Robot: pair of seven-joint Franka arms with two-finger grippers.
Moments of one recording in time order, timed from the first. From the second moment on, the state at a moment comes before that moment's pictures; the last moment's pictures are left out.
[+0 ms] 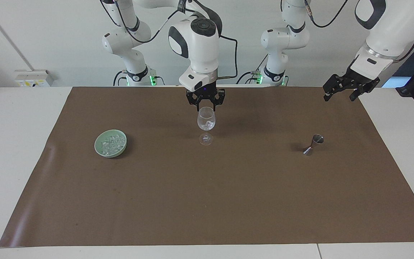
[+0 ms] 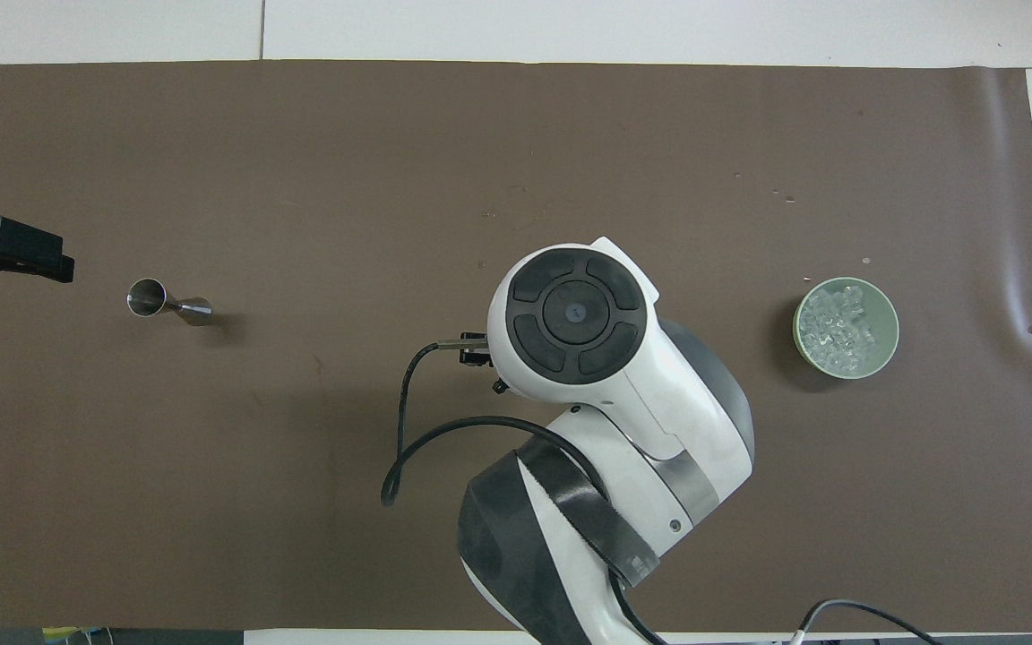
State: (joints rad) left arm -0.02 0.01 -0.04 -1.55 -0.03 1.51 0.01; right arm 0.63 0.16 0.02 -1.68 0.02 1.87 0.72
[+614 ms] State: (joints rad) left arm -0.02 0.01 -0.04 -1.55 -0.03 1.51 0.01; right arm 0.29 0.05 0.00 -1.65 -0.04 1.78 0.48
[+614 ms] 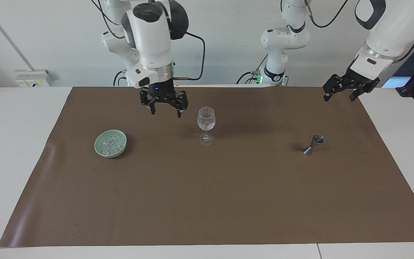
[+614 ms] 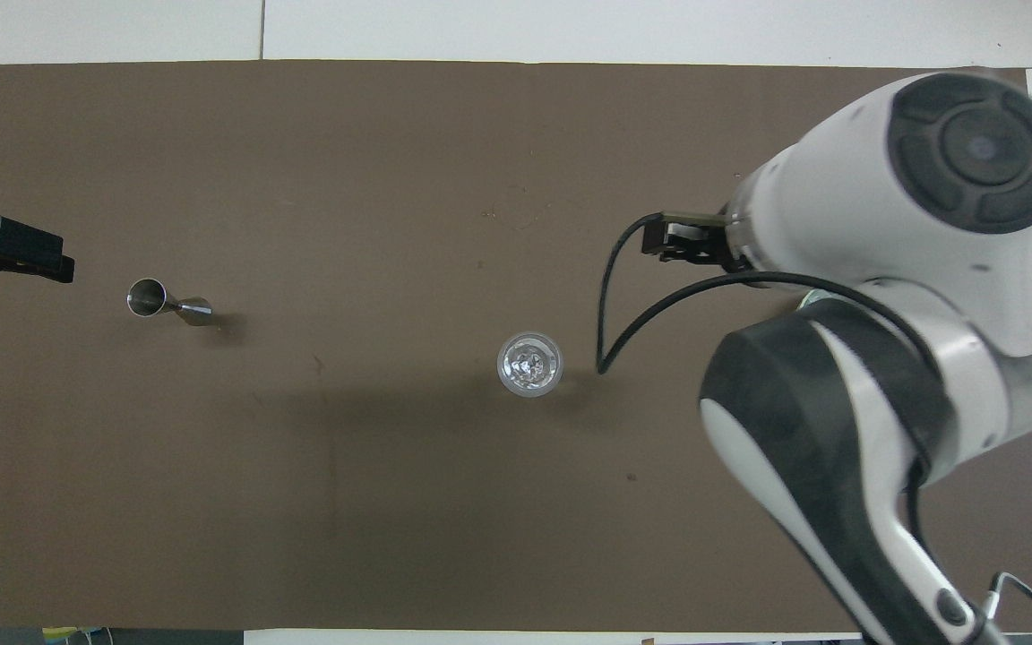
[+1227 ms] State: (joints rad) left arm -0.02 0.01 -0.04 -1.55 -0.03 1.51 0.01; right arm -0.05 -0.07 0.00 -1.63 -0.04 1.48 0.08
